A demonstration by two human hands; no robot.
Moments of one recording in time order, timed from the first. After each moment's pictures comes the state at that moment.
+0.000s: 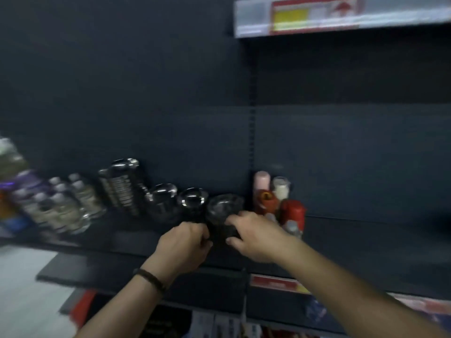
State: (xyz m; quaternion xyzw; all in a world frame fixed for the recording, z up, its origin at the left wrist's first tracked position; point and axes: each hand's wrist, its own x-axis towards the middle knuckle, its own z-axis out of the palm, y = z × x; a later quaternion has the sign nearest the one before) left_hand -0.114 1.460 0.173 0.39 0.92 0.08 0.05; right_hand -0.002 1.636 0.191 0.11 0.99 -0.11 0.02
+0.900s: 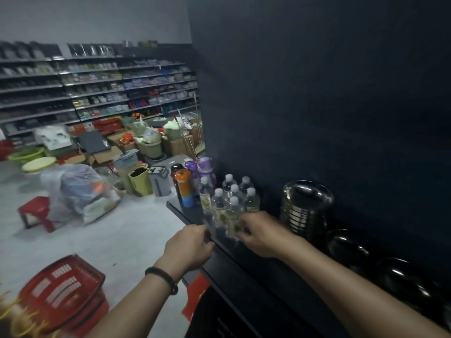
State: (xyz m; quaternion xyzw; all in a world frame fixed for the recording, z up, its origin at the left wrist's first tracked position) left_hand -0.441 1.105 0.154 0.06 0.99 0.12 0.02; right_hand -0.444 1.320 0.184 -0.12 0.97 -0.21 0.06
